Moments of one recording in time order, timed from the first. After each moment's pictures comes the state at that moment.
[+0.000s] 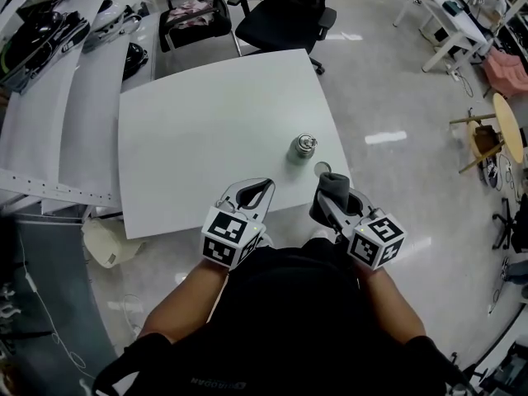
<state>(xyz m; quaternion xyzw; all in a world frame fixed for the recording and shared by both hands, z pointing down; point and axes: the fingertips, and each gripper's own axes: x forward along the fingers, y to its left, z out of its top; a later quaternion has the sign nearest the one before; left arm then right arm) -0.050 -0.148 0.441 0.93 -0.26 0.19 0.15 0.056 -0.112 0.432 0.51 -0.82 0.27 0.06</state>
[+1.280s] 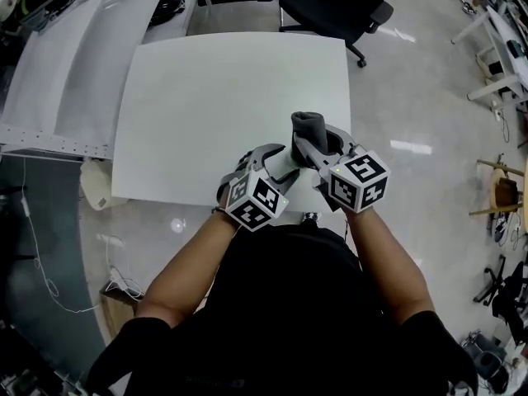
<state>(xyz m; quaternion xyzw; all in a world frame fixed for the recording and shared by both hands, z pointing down) 0.040 -0.225 0.534 0.90 -0.26 0.34 0.06 0.042 -0.283 0.454 0.33 -0.91 0.21 0.11</state>
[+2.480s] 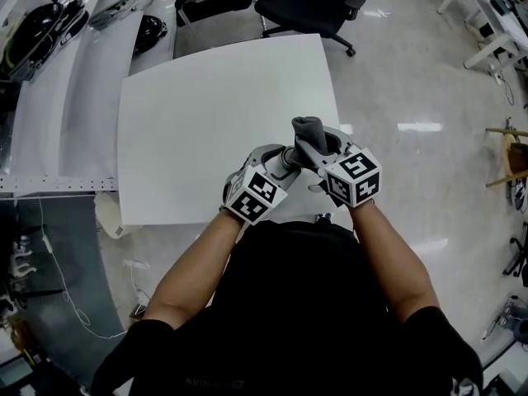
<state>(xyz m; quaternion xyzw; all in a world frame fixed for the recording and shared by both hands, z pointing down) 0.074 -0.241 0.555 0.91 -0.22 0.35 0.09 0.094 -0.294 0.499 0.38 -0.89 0.20 0.11</state>
